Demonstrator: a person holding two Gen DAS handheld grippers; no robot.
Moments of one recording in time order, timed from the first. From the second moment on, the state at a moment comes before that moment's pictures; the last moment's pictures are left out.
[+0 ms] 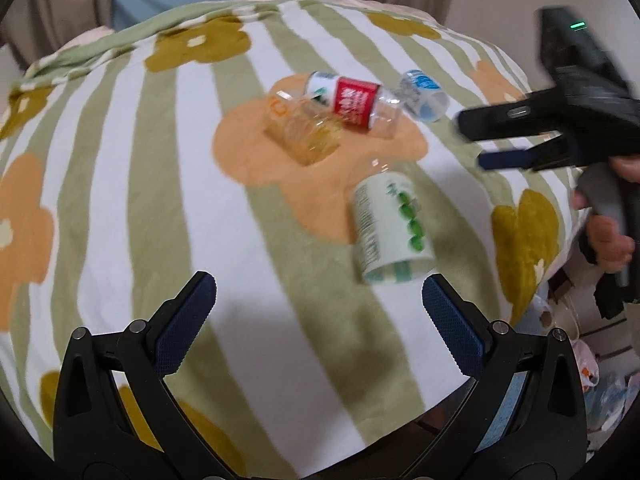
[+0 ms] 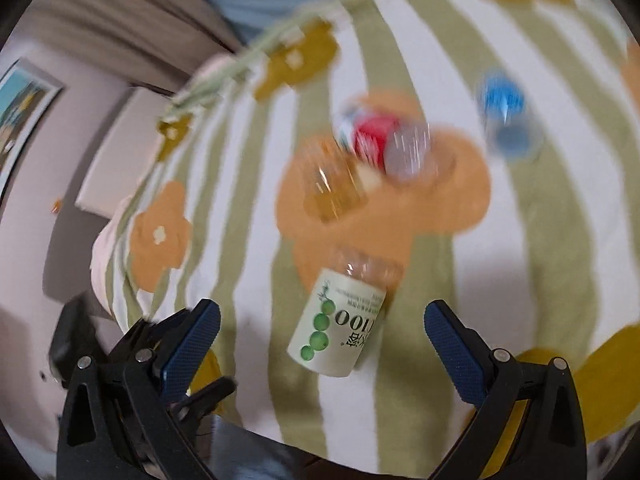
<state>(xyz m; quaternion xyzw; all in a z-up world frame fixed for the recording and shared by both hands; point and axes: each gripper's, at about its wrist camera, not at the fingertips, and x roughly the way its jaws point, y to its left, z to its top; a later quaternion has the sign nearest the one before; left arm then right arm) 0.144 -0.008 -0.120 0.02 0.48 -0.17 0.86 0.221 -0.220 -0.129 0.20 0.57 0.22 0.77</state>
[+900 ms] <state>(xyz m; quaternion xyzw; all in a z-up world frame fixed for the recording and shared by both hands) 0.103 0.056 -0.131 -0.01 0.46 -0.18 0.87 0.266 -0.168 -0.204 0.21 0.68 0.11 0.70</state>
